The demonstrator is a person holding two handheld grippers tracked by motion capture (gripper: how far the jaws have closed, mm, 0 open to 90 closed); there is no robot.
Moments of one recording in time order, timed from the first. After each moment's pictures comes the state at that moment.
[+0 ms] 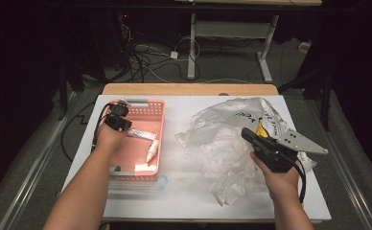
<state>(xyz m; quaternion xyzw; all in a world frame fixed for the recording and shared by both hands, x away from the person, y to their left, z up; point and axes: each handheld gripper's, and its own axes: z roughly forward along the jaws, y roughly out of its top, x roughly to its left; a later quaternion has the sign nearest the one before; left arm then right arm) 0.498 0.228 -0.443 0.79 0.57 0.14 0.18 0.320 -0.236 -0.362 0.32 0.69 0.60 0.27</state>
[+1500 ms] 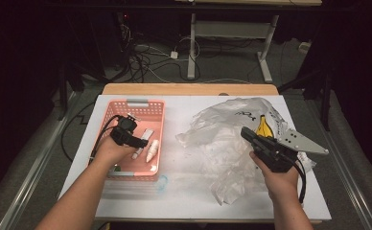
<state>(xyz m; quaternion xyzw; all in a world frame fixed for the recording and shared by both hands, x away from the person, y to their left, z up) 0.448 0.201 -0.439 0.85 0.47 0.08 0.21 0.319 -0.235 -0.359 0.32 0.68 0.60 0.26</state>
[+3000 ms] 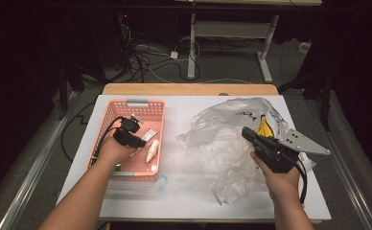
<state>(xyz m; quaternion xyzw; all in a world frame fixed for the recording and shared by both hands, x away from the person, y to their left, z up) 0.448 0.196 -0.443 0.86 0.47 0.07 0.20 0.318 -0.236 -0.358 0.32 0.68 0.60 0.27</state>
